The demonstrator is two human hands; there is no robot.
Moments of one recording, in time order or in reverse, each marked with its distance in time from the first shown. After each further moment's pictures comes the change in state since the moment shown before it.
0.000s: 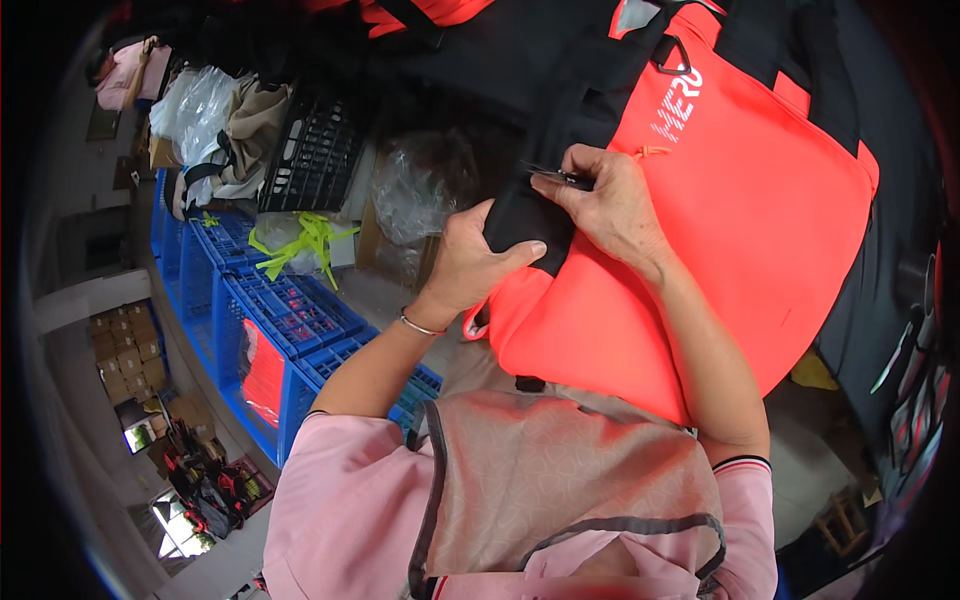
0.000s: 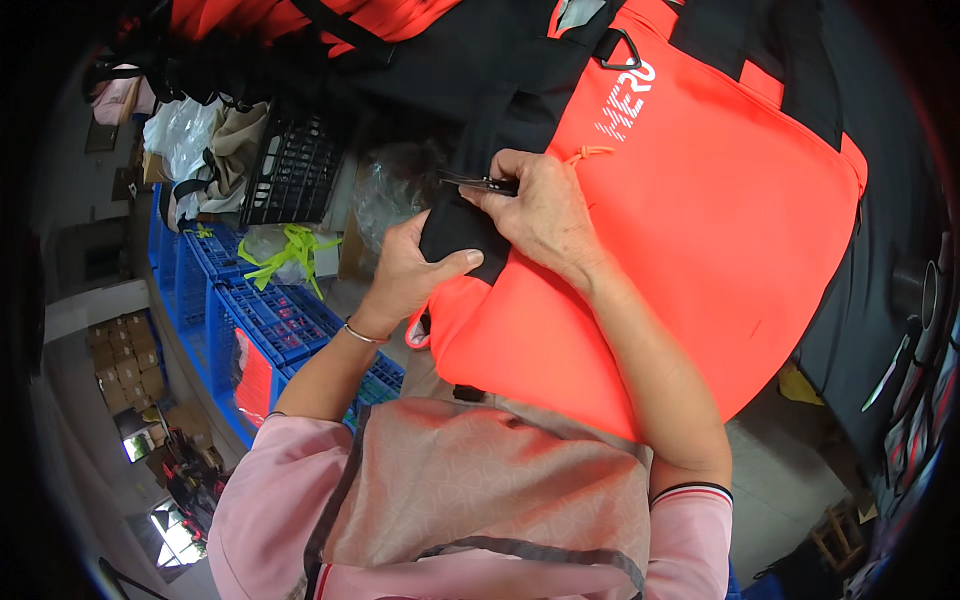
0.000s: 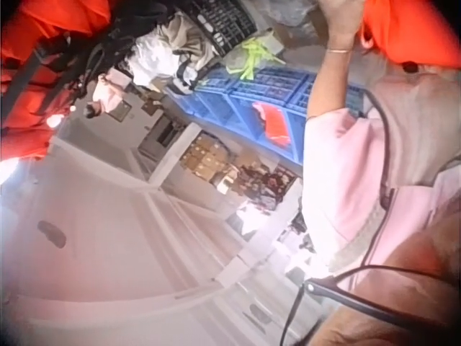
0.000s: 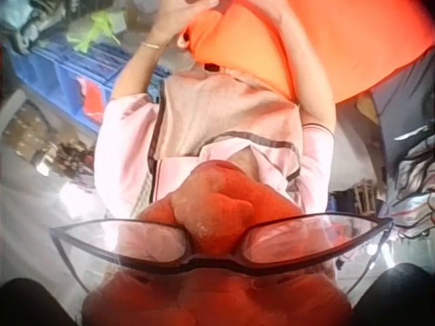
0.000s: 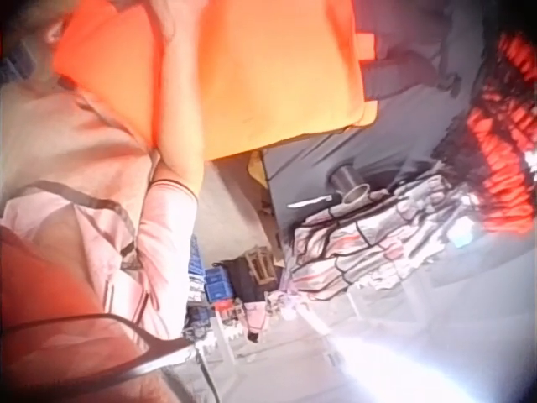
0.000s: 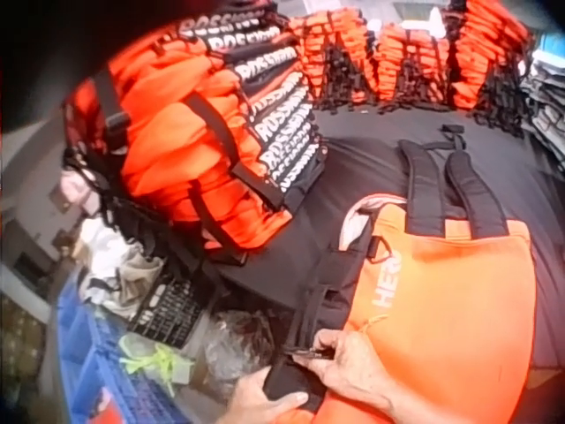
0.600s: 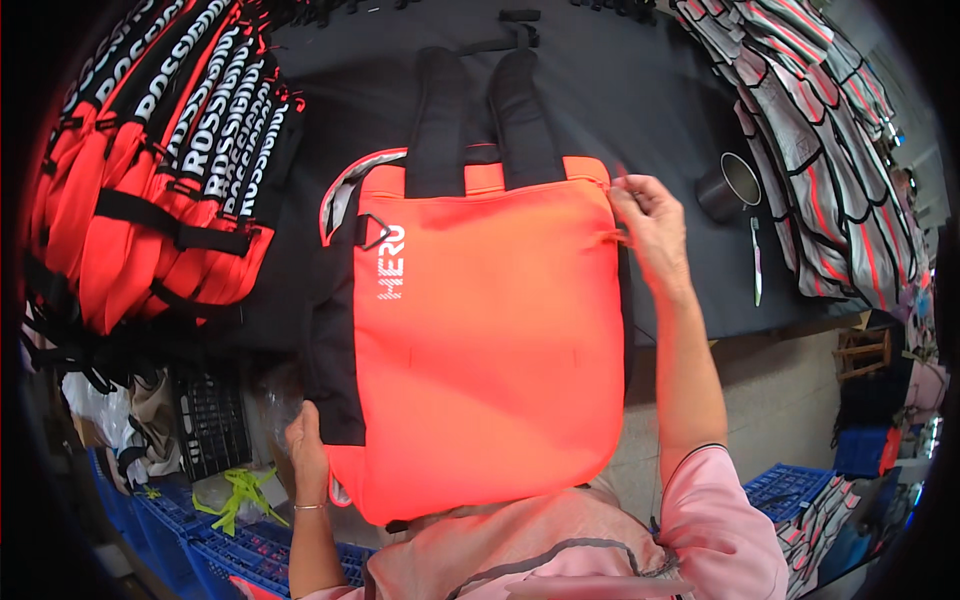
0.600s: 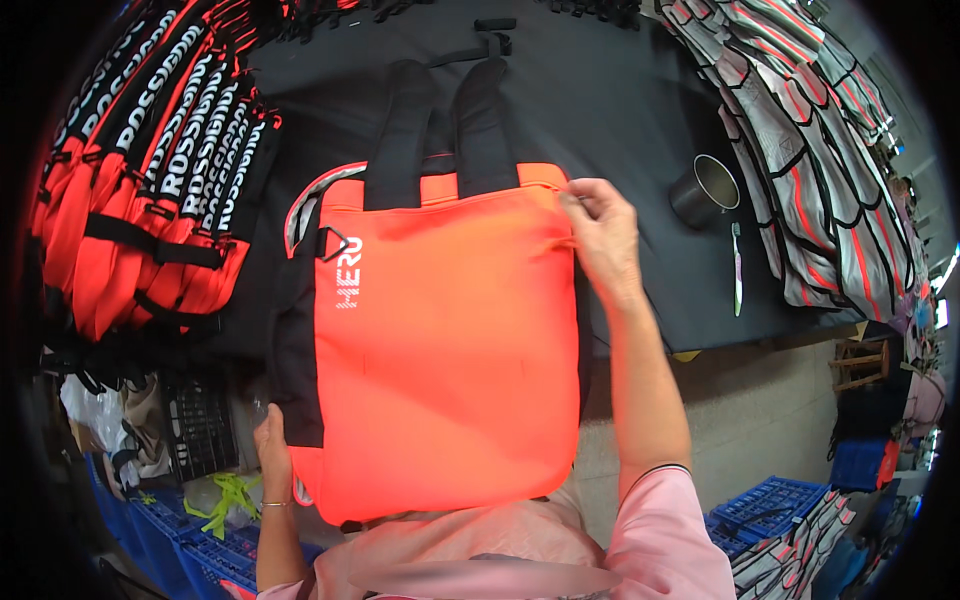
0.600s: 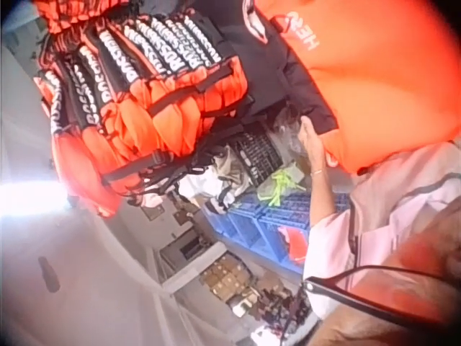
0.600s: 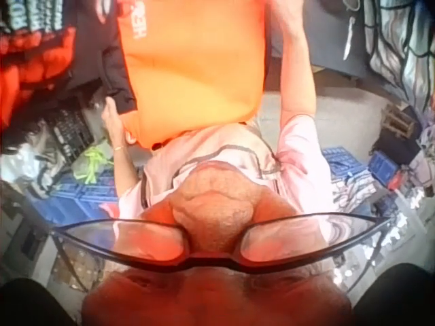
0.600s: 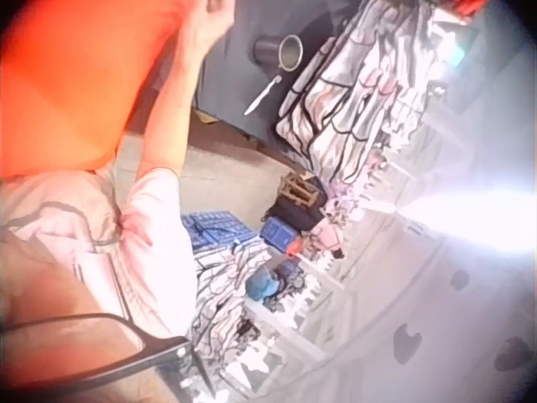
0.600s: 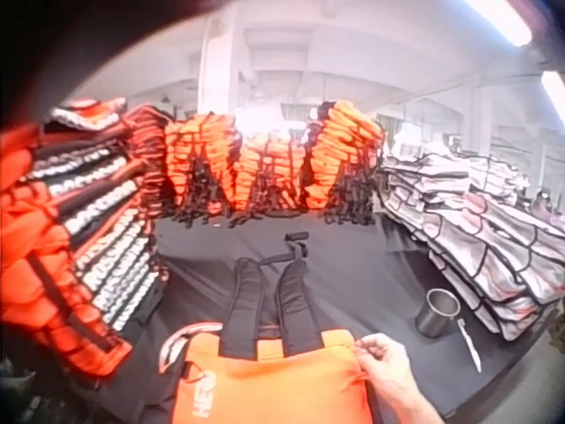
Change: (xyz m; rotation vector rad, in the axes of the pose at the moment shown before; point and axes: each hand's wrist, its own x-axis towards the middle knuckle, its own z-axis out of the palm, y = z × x) left_hand 0.035 -0.012 -0.023 0.134 0.177 -0.013; right_hand -0.096 0.057 -0.270 0.169 0.995 -0.052
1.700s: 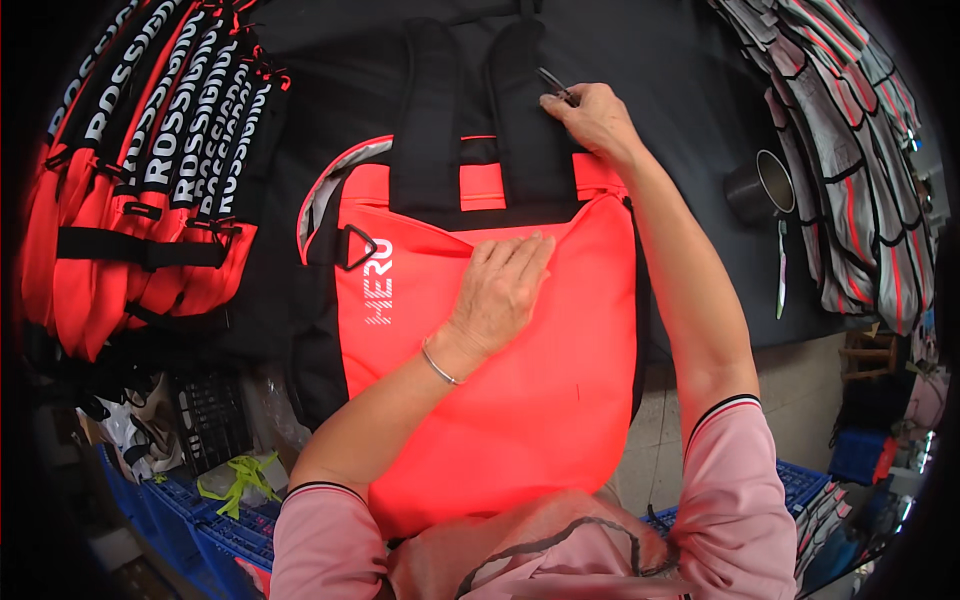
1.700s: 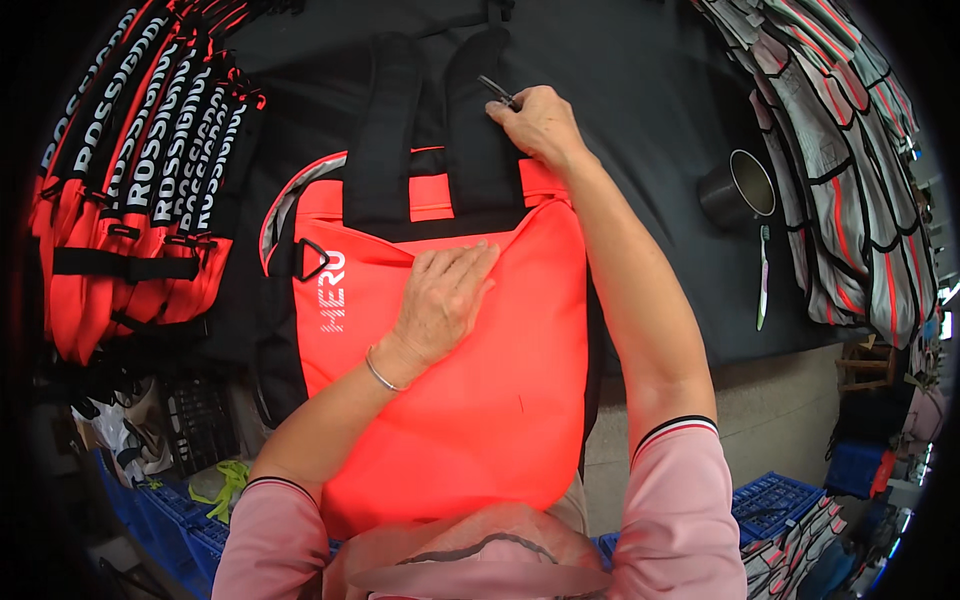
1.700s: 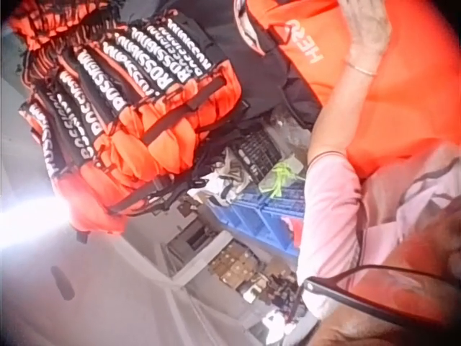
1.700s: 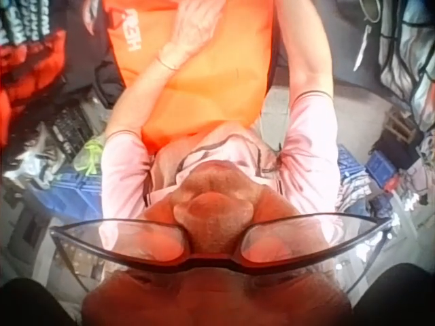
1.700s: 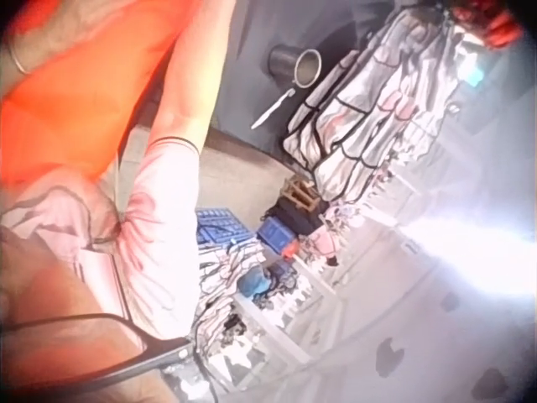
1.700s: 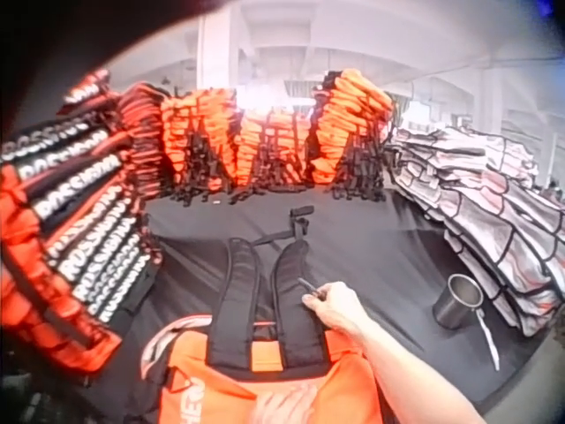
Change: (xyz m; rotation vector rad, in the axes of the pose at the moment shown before) left_hand 0.085 0.131 0.263 0.523 -0.238 1.279; right_hand 0.136 0.007 0.078 -0.616 -0.247 0.093
